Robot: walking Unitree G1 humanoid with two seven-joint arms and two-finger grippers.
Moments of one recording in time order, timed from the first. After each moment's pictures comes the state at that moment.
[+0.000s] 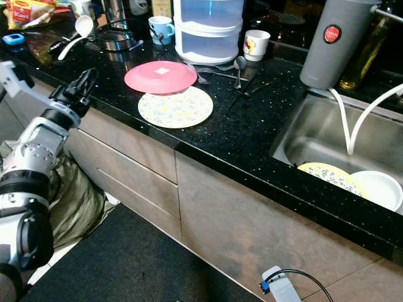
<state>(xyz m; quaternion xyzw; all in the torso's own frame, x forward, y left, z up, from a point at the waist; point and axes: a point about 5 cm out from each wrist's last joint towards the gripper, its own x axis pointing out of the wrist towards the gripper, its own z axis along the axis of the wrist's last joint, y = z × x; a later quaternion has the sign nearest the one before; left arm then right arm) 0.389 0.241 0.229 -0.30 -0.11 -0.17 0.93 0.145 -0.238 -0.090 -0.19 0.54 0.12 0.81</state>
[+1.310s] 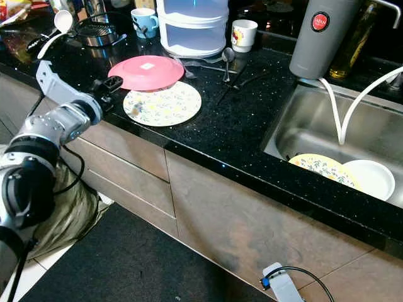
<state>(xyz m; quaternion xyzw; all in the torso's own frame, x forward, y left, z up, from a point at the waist) 0.412 0.209 0.228 -0.43 0.10 -0.08 0.89 0.146 -0.238 -0.090 -0.19 0.53 0.10 0.82</state>
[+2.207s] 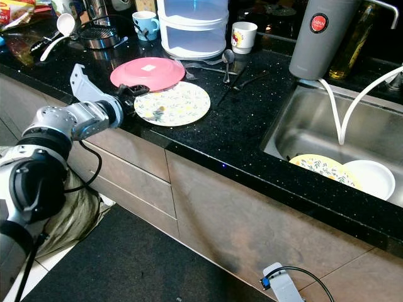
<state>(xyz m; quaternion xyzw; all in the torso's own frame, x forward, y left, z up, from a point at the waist) 0.409 0.171 0.219 -0.46 0.21 -0.12 0.85 0.146 -0.238 -0.090 -0.19 0.53 0.10 0.82</state>
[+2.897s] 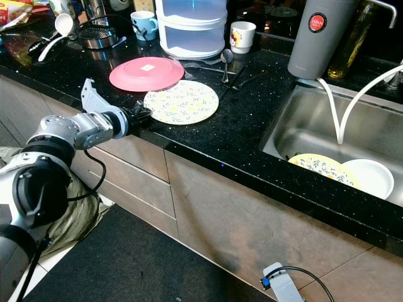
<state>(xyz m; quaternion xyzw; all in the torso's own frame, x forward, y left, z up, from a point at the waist) 0.404 0.169 0.205 -0.47 0.24 -0.13 0.84 0.146 -0.238 -0.090 -0.19 0.53 0.09 0.82</state>
